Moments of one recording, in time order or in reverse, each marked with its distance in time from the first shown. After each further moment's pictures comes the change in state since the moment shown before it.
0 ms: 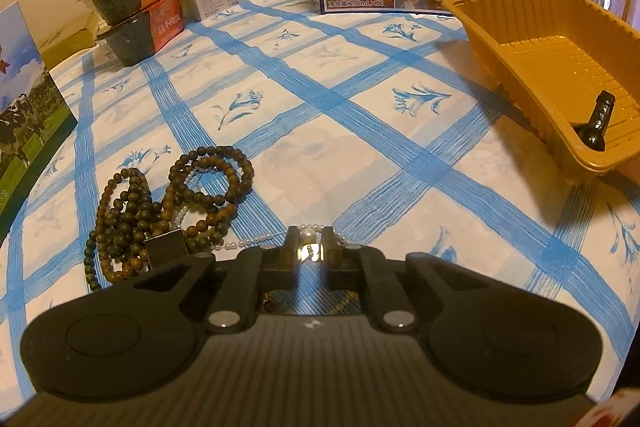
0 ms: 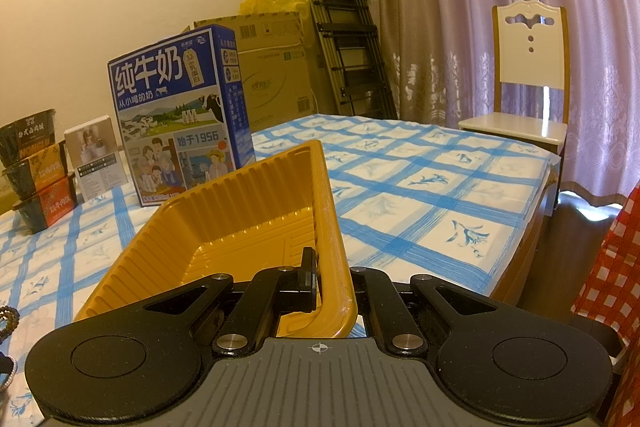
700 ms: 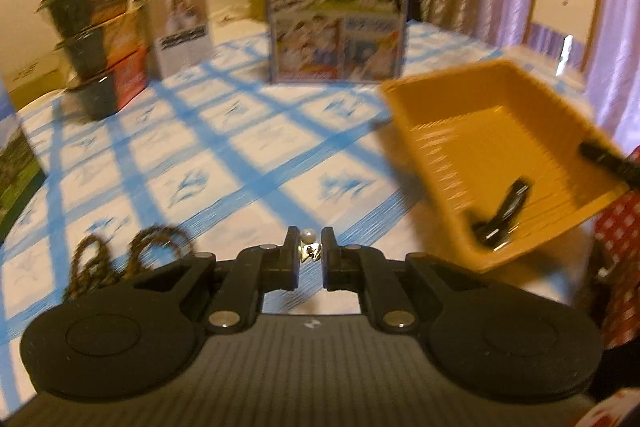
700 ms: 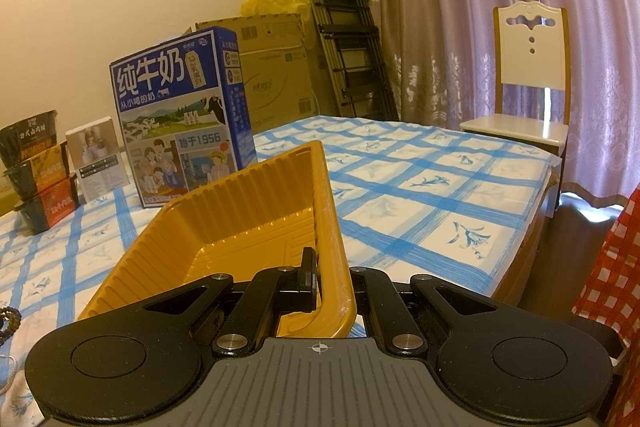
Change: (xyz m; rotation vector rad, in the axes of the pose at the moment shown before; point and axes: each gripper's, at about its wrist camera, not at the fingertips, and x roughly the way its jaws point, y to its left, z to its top) left arm -0.049 -0.030 0.044 -0.026 -0.145 -0.148; right arm 0.000 0.001 0.000 0.000 0.000 0.000
